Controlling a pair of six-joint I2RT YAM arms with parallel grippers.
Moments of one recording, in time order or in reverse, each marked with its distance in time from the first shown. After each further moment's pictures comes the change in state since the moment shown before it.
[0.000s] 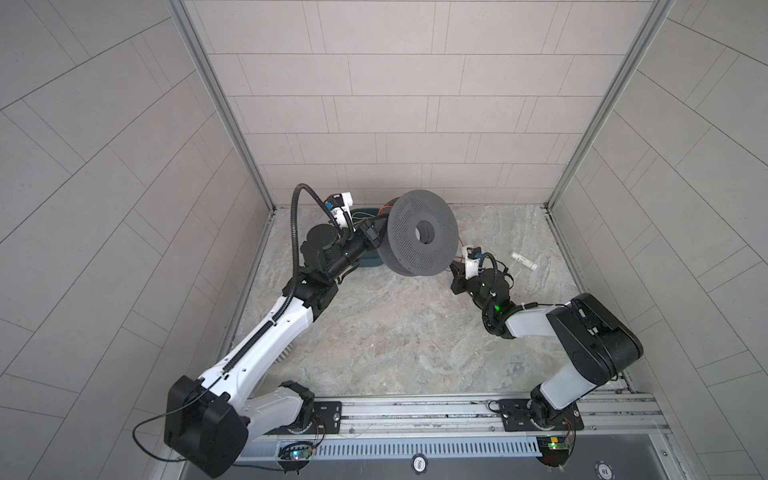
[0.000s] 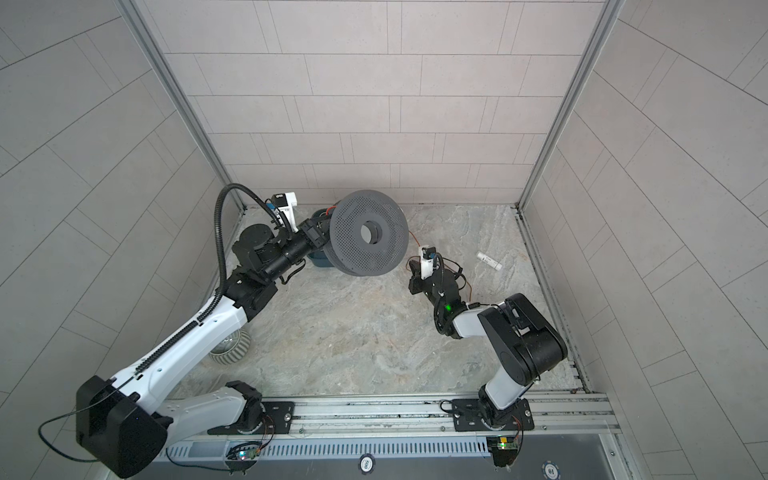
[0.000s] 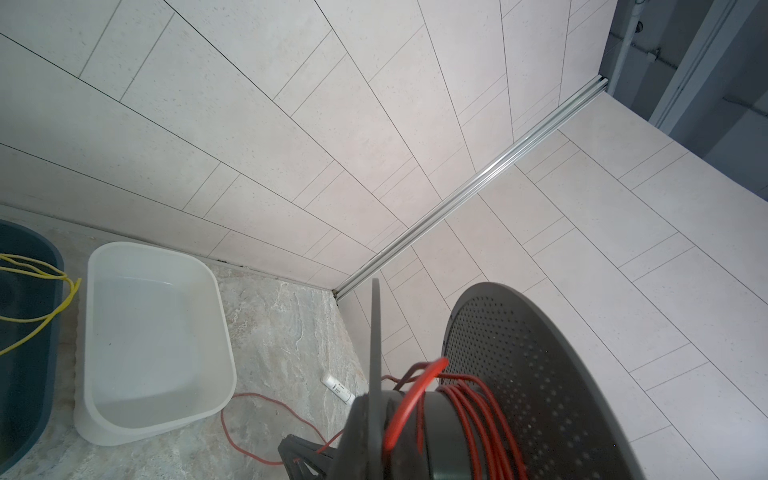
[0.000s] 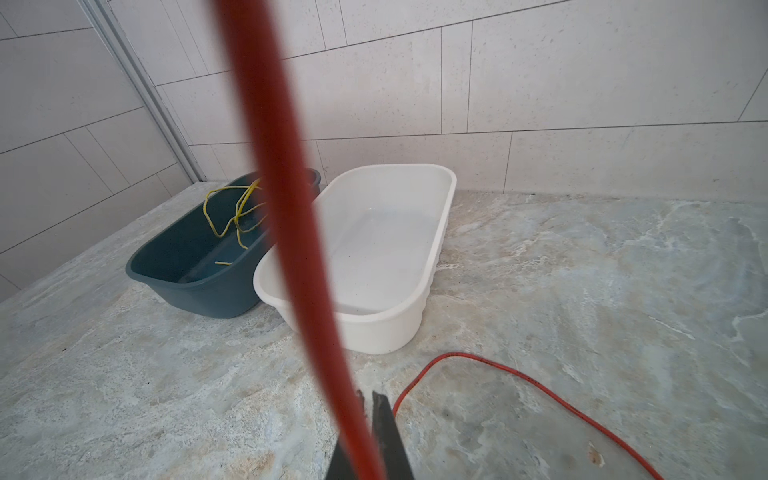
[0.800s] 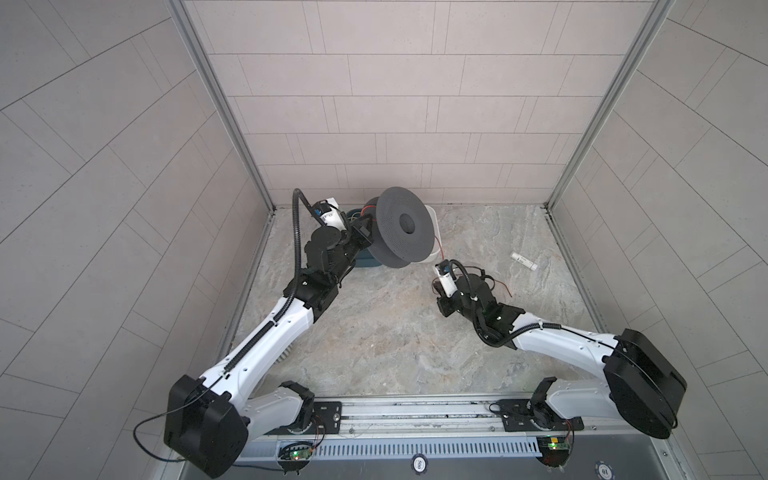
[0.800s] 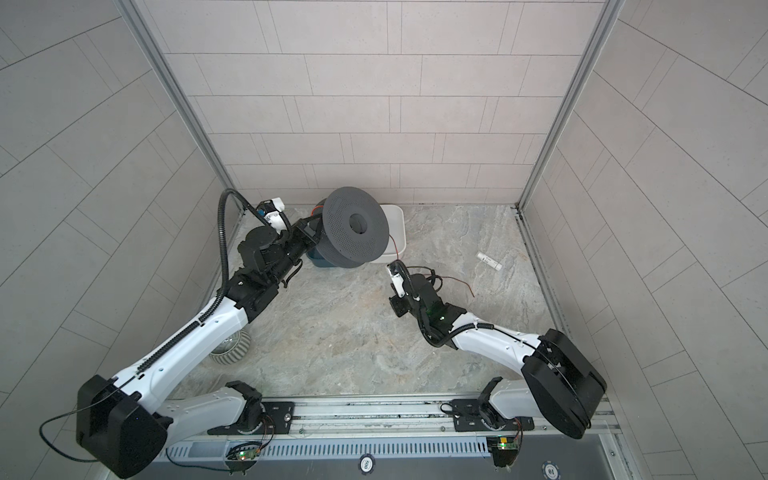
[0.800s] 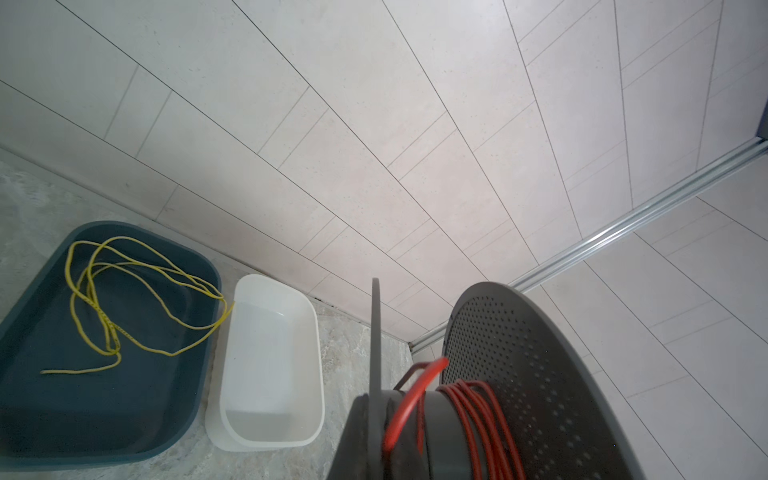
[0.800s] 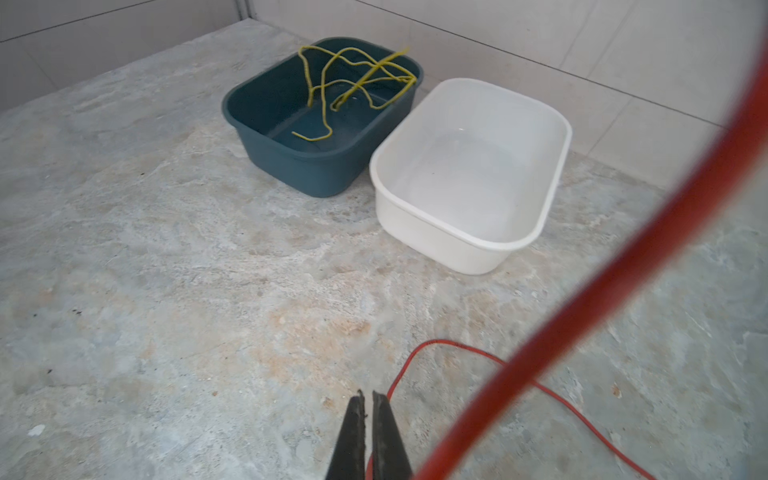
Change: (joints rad) left arm 0.001 0.000 -0.021 -0.099 -0.331 0.039; right arm 0.343 -0.265 0.188 -0.772 0.175 -0.195
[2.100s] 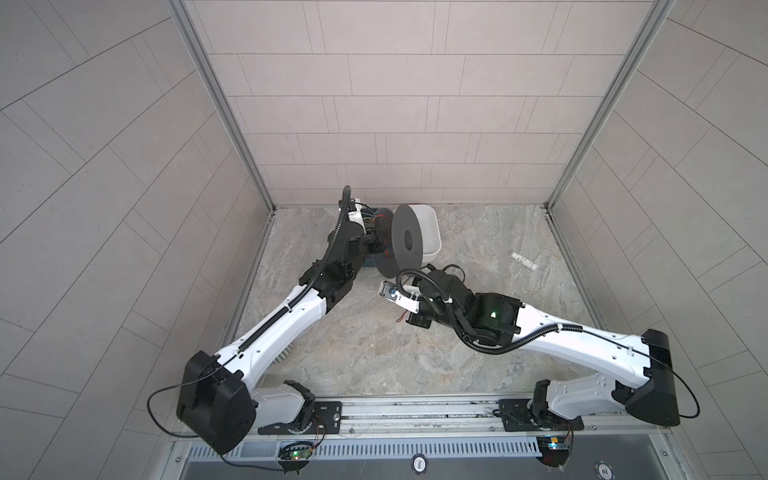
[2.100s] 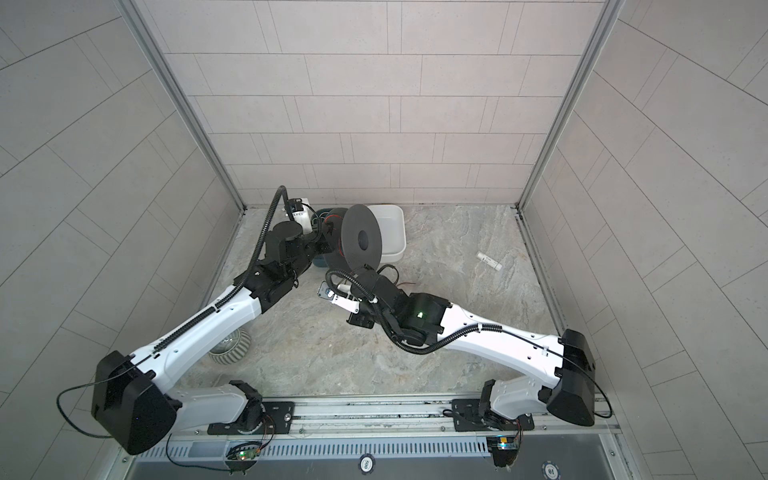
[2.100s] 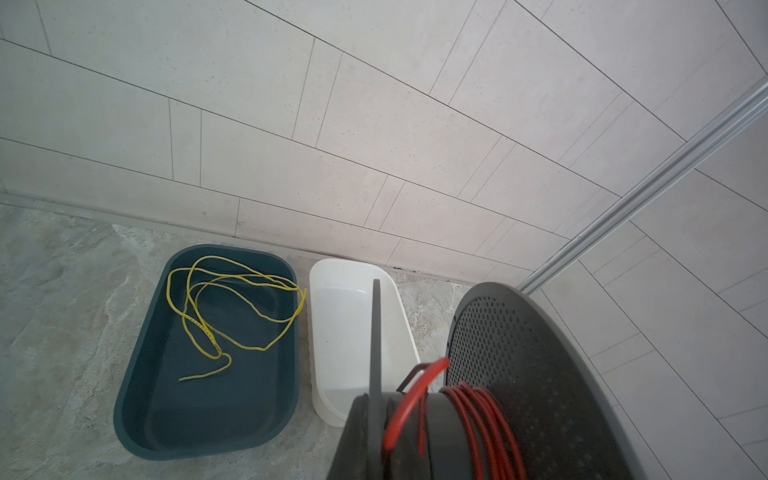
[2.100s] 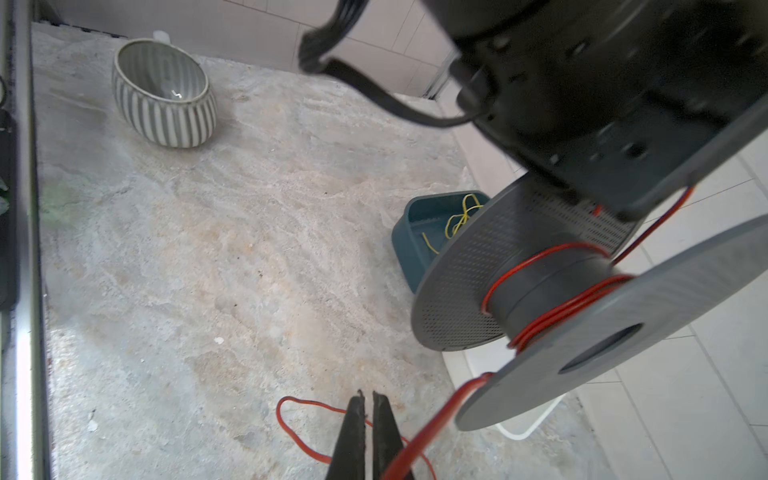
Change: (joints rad) left arm -0.083 0.112 0.093 -0.159 -0.109 0.351; right arm 0.341 0.027 0.563 -0.567 0.101 -0.410
